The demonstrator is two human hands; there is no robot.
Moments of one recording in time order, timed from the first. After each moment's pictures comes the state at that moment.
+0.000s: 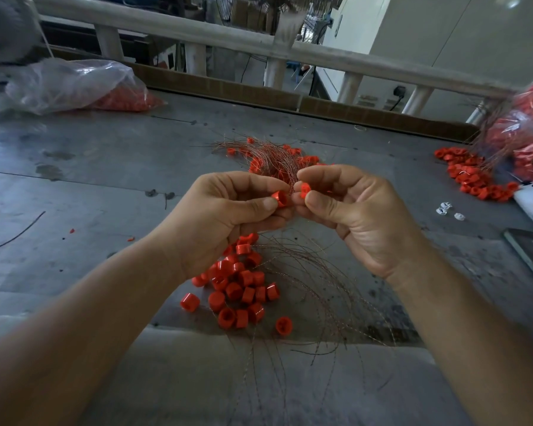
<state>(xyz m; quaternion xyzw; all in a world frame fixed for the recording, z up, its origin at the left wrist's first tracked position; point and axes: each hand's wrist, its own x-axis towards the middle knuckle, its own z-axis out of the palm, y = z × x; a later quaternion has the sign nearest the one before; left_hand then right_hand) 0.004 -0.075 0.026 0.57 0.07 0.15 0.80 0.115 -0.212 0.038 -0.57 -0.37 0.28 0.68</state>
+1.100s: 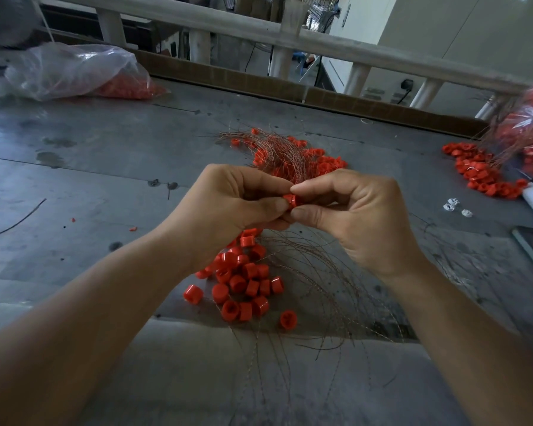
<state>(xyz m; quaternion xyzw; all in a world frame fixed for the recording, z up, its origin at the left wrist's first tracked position) 0.001 -0.079 0.028 0.68 0.07 0.18 0.71 0.102 -0.207 0.034 -0.68 -0.50 0.04 0.53</state>
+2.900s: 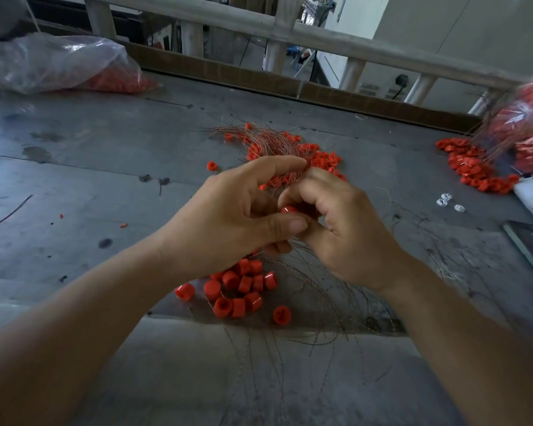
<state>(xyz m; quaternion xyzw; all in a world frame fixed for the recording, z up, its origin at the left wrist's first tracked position) -0.007 -0.092 0.030 0.78 -0.01 0.16 0.61 0.099 -0.211 0.030 -0.70 -0.61 -0.01 0.37</state>
